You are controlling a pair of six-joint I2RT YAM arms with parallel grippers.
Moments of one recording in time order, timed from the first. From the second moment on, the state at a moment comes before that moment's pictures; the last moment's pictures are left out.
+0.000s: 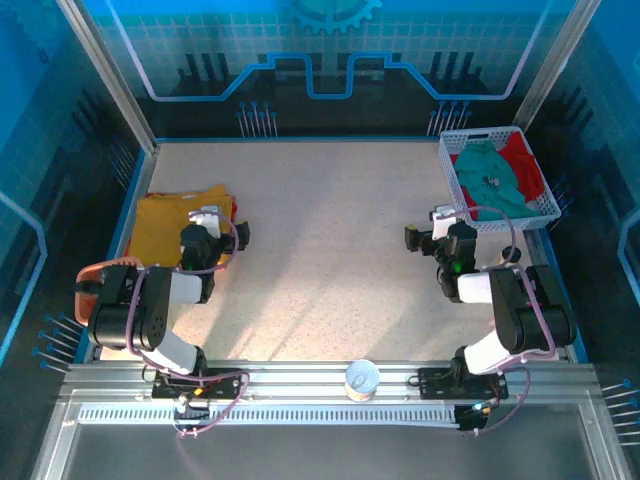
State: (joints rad) left arm 0.02 1.55 0.37 0.83 0.03 -0.11; right arm 0.06 1.53 0.39 0.75 -0.03 -0.07
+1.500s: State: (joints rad) left arm -0.06 1.38 0.63 0.38 0.00 -0.13; right arm 0.13 1.30 0.69 0.28 0.31 0.01
